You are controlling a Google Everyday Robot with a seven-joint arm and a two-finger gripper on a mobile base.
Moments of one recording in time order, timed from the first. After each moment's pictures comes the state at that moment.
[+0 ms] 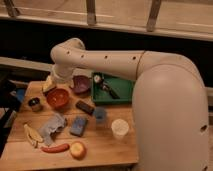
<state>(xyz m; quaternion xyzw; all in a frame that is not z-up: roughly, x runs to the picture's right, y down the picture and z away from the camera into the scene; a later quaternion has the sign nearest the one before) -0.223 -0.018 0.723 -0.33 -0.02 0.58 0.74</state>
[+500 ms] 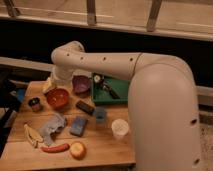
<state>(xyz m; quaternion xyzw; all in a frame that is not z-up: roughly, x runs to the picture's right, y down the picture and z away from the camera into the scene) -0.233 -0.001 0.748 -0.35 -0.01 0.60 0.72</state>
